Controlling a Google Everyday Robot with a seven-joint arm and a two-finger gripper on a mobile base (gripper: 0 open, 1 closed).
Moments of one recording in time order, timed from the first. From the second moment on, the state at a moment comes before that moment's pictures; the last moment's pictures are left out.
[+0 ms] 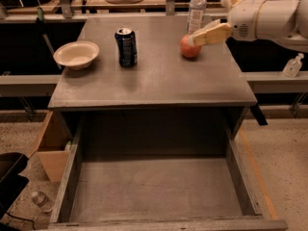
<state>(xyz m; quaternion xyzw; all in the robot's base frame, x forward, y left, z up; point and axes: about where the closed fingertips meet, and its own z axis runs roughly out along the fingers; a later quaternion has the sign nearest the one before) 0.700 -0.144 0.996 -0.42 0.66 0.18 0.60</state>
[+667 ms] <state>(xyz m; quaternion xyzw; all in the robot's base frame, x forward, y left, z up) 0.764 -0.057 0.940 -0.41 0.66 0.26 0.57</state>
